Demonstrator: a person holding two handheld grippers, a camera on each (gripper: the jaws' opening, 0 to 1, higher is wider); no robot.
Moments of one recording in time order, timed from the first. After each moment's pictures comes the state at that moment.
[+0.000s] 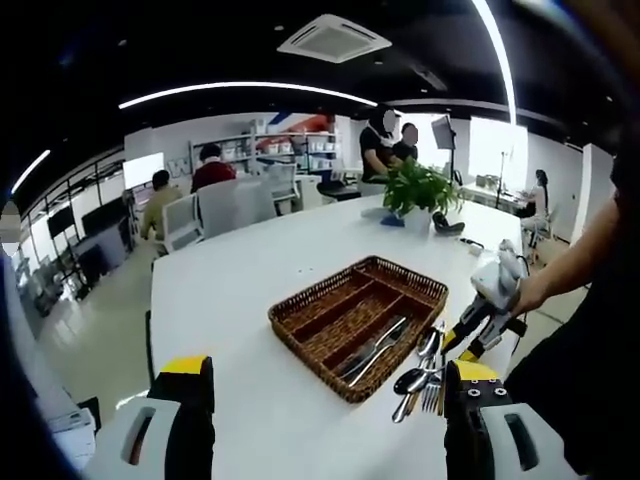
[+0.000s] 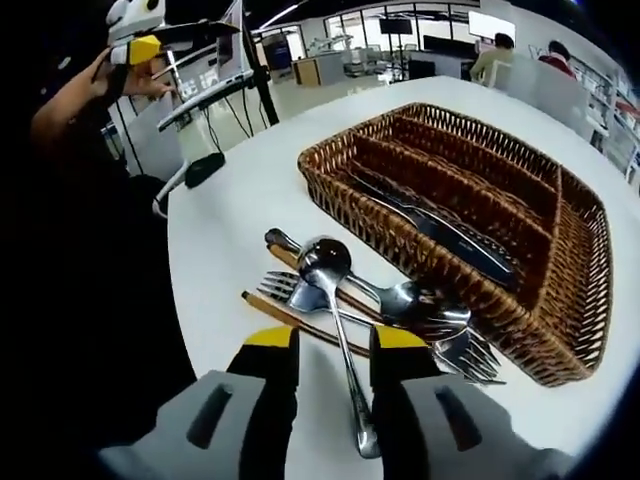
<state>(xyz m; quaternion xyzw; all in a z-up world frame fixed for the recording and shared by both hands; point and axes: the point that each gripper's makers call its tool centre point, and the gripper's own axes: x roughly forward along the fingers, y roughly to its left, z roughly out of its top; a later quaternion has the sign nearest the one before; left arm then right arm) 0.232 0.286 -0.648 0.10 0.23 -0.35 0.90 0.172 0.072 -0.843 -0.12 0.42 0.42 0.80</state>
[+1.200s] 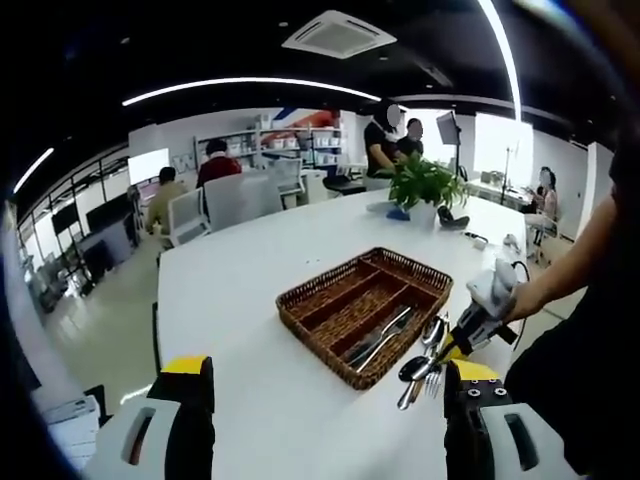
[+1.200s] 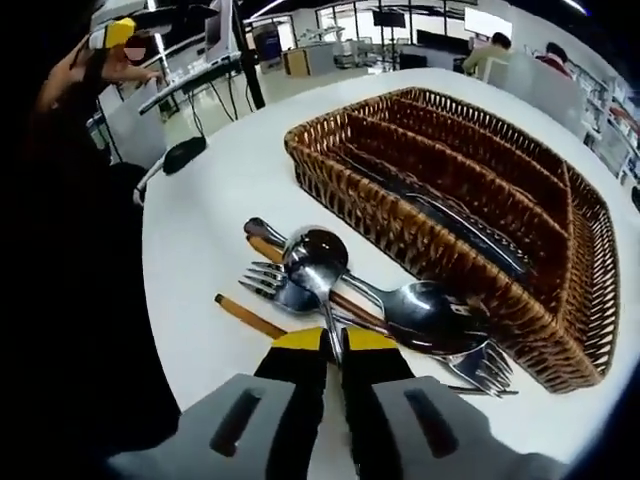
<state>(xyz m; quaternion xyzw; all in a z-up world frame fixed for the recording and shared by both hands) 0.225 0.299 -0.656 0.11 0.24 -0.34 0.90 0.180 0.080 -0.872 -0.16 0.41 0.40 0.80</state>
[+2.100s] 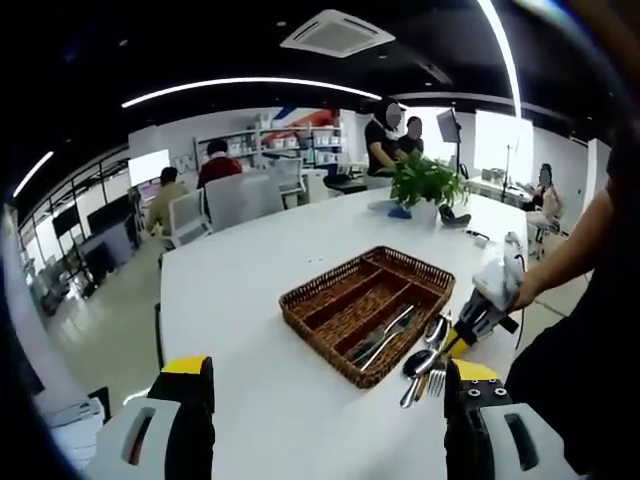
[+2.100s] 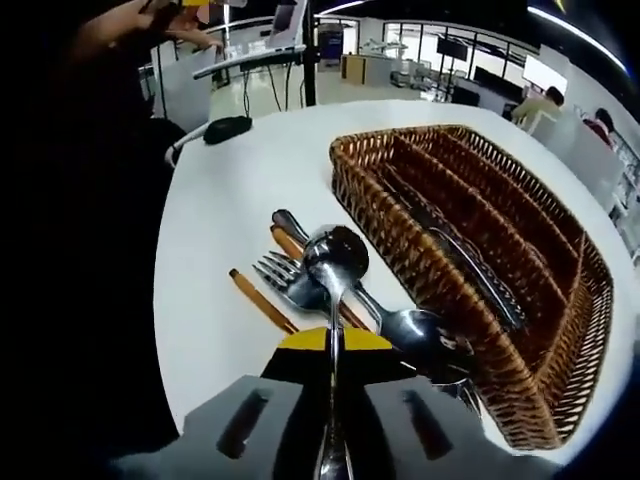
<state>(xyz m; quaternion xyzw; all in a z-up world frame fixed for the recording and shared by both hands) 0.221 0.302 -0.655 0.12 0.24 -0.34 0.90 0.178 0.078 -0.852 -0.23 0.35 0.48 0.77</state>
